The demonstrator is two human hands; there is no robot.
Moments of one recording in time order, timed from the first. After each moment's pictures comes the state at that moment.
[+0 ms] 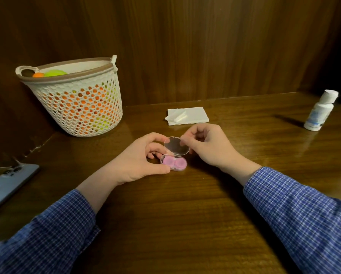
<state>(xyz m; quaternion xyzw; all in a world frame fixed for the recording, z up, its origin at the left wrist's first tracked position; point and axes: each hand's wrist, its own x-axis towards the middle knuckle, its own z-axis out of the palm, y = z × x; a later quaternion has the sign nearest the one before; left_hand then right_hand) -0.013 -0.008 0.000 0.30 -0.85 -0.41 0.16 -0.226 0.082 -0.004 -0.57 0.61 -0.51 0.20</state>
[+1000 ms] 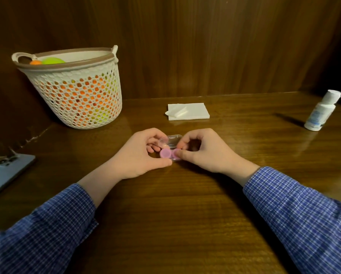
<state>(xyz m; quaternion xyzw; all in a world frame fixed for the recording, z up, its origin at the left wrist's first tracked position) -0.016 -0.004 -0.008 0.30 -0.87 -0.32 0.23 -0.221 0.092 -0.008 -0.66 0.62 -0.39 0.19</state>
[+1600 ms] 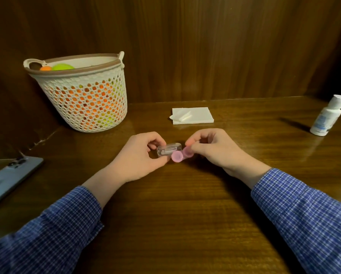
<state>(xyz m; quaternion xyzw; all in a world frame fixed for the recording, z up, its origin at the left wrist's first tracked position) -0.010 -0.004 -0.004 0.35 -0.87 -0.24 0.25 -0.227 0.089 0.002 -0.55 0.60 -0.47 0.33</state>
